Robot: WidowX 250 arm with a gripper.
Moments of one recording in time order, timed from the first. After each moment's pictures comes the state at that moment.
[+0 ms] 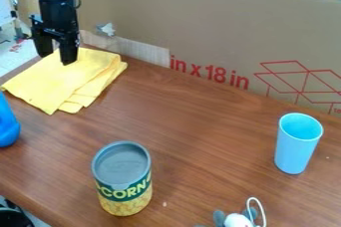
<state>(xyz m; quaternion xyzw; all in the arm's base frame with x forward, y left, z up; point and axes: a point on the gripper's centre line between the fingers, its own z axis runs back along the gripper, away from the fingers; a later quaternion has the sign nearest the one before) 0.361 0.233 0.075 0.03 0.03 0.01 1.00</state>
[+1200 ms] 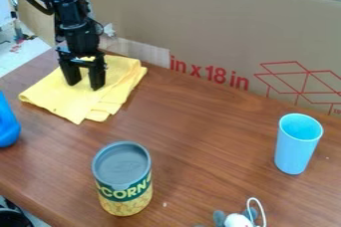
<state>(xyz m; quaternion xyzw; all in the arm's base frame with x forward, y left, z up) 0.389 0.141 0.024 -0.07 0.02 -0.02 1.00</state>
